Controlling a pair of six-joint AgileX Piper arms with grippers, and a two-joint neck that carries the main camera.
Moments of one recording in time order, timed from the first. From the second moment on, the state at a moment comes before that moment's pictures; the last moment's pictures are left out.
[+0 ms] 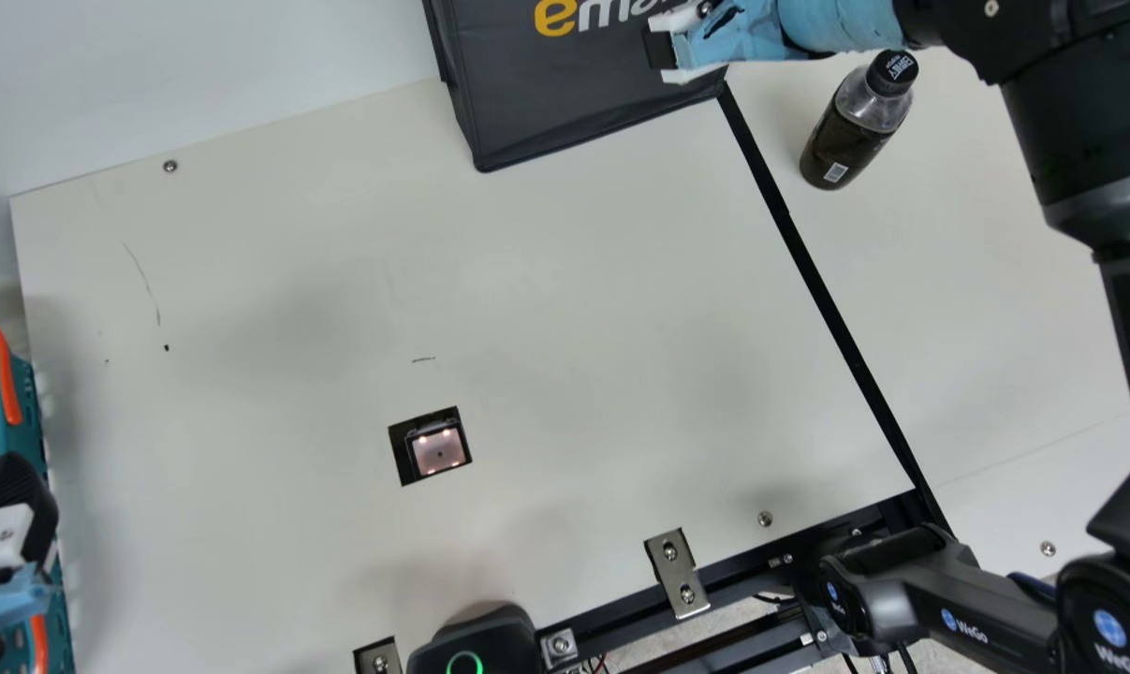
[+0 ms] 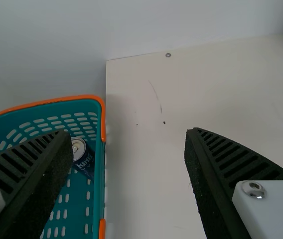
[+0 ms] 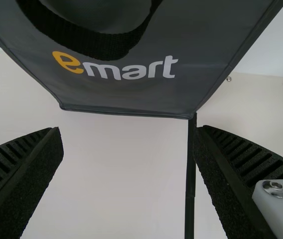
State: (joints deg) left arm 6.3 41.6 -44.9 -11.4 42.1 20.6; right arm 0.4 81.0 -93.0 4.3 61.4 -8.1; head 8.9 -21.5
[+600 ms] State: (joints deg) left arm 5.7 41.8 -46.0 -10.7 43.3 19.6; right arm 2.4 75.7 -90.4 2.4 60.5 -5.0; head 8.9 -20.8
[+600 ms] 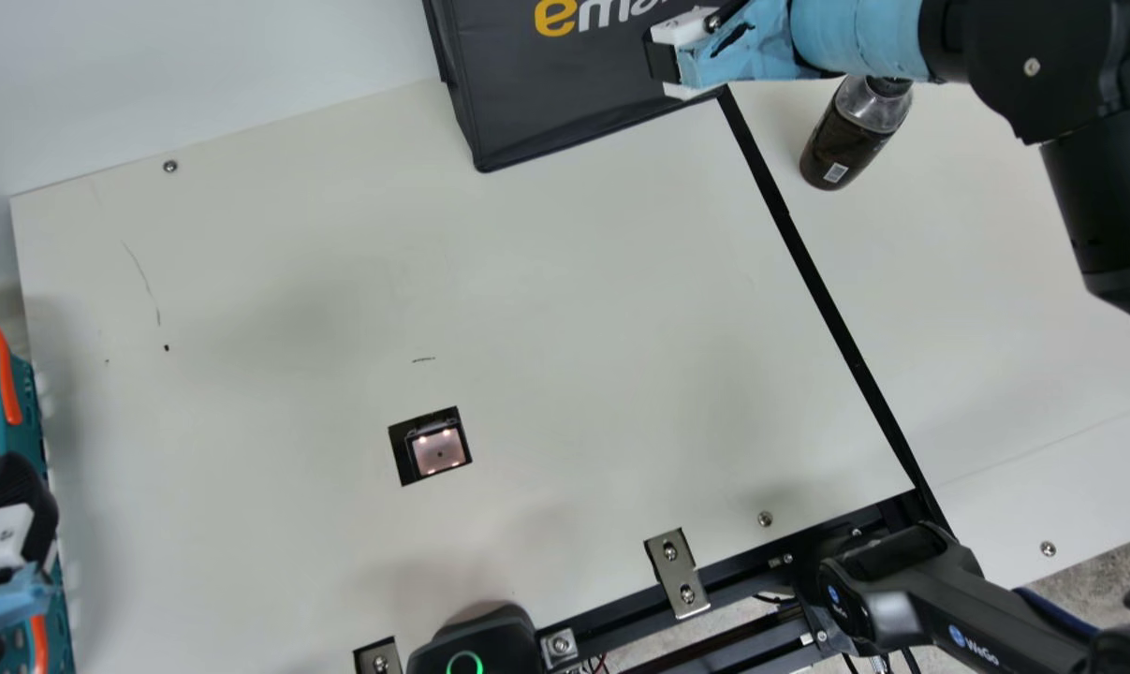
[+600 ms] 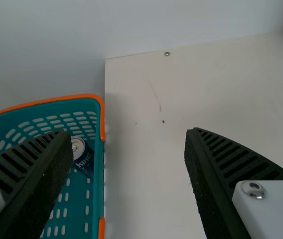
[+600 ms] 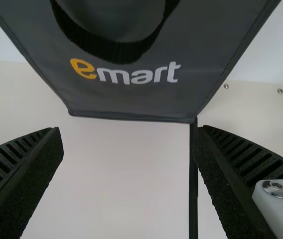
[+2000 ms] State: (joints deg) left arm -1.6 43.3 -68.9 -1.7 69.5 2.6; right arm 0.6 42.3 -69.7 -0.8 70.1 -2.2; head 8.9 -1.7
